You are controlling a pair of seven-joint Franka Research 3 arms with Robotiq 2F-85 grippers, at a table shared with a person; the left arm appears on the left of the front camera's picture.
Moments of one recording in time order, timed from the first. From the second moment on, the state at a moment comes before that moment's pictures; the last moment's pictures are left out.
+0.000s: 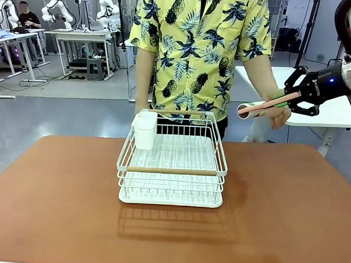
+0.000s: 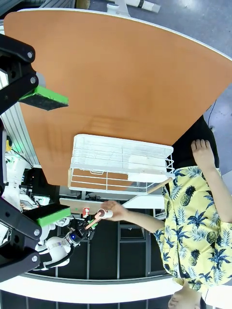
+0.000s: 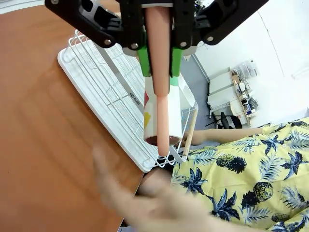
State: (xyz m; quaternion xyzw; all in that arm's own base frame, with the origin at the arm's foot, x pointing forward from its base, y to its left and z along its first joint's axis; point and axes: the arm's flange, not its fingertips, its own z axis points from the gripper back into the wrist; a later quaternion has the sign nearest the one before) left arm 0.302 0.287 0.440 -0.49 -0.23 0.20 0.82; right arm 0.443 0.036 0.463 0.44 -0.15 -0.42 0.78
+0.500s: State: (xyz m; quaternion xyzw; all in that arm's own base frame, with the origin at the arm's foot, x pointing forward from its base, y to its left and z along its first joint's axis) left arm 0.302 0.287 0.440 -0.49 -0.23 0.20 0.82; right arm 0.443 0.036 0.463 0.44 -0.15 -0.42 0.78
